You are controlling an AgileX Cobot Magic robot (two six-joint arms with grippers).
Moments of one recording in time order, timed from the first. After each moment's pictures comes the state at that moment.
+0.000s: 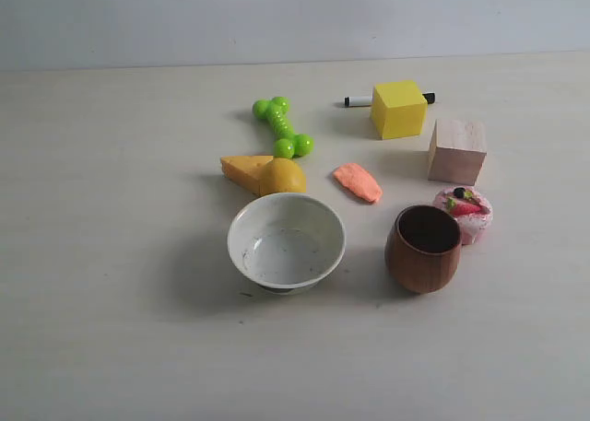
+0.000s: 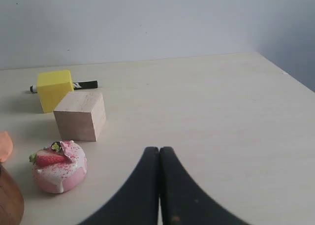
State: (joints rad) left arm 0.05 0.01 0.00 0.02 0.38 -0.14; right arm -0.13 0.01 0.00 0.03 0.32 -0.03
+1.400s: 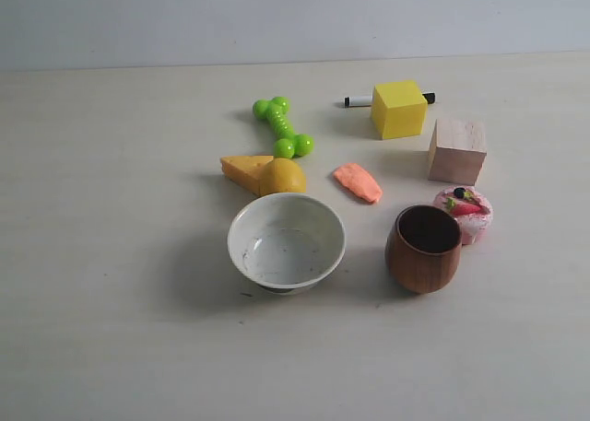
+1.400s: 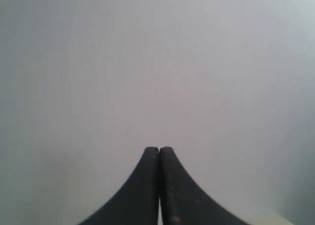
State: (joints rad) left arm 0.05 0.01 0.00 0.02 0.38 -0.14; right arm -0.13 0.09 -0.30 0.03 -0.01 0.12
